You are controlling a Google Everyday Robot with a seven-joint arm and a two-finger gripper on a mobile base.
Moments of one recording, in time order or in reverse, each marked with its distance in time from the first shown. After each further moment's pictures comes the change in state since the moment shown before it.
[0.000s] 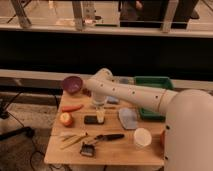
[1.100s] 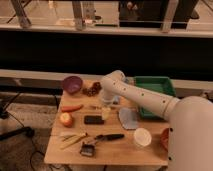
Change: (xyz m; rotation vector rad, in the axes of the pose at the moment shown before) arm 0.030 -0.022 0.028 0.062 -0.114 0.001
